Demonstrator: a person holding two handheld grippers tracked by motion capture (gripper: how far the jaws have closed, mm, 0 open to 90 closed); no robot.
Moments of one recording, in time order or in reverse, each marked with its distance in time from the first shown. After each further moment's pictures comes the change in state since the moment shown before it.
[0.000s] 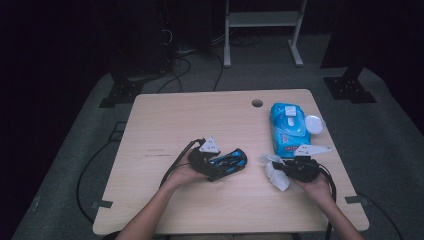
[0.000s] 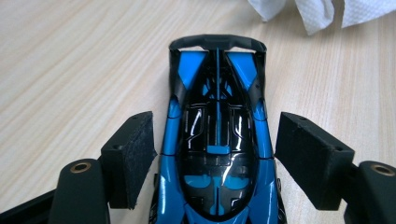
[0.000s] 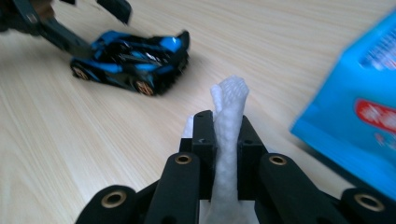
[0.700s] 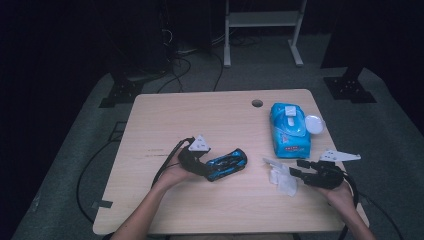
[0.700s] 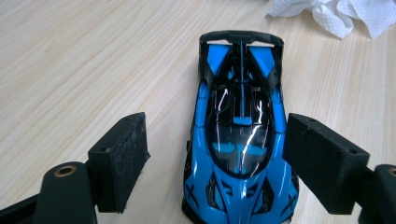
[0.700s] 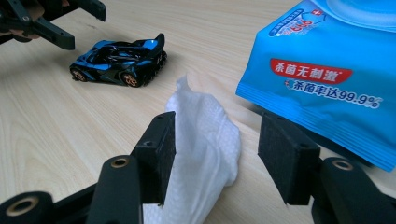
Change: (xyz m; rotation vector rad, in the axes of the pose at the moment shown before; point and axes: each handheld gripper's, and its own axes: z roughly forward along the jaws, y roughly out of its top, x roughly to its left) left arm 0.007 -0.012 -0.023 -0.005 0.054 -0.017; right arm -0.023 -0.028 -0.047 -0.080 -0.016 0.072
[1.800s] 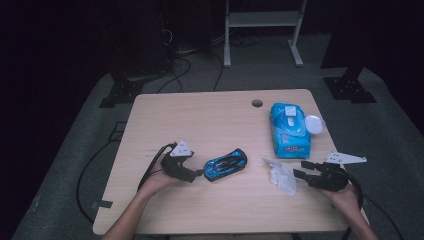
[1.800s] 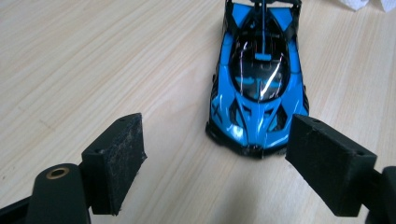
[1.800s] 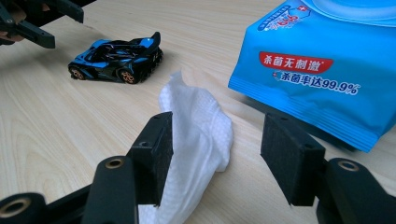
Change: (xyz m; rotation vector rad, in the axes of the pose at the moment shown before) left arm 0.007 -0.037 -0.035 0.007 0.050 -0.054; right arm -0.003 -0.006 -0.010 -0.008 -0.011 0.010
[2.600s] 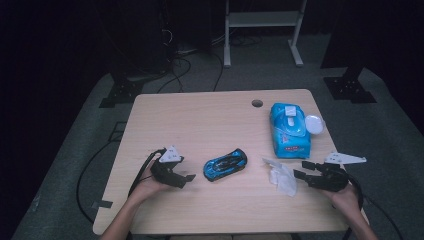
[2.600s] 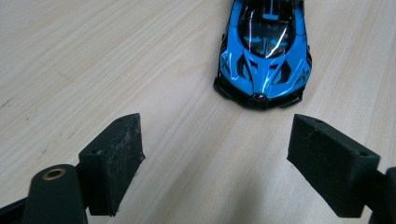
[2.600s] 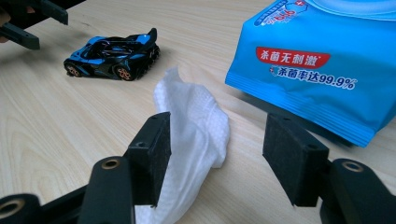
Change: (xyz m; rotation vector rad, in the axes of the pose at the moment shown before) left arm 0.001 -0.024 -0.019 0.012 0.020 -0.033; right arm -0.001 -0.002 0.001 0.010 -0.008 0.005
